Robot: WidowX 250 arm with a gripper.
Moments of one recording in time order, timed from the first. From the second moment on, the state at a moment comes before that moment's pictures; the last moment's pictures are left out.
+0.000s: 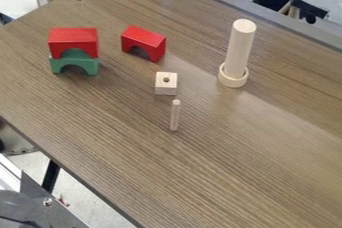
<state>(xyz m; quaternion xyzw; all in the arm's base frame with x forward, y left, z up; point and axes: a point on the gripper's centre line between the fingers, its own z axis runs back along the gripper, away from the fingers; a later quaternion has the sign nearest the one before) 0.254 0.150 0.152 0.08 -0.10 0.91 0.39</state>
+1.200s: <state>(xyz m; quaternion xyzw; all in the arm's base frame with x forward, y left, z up) 0.257 0.161 0.097 0.14 -0.09 0.91 0.39</state>
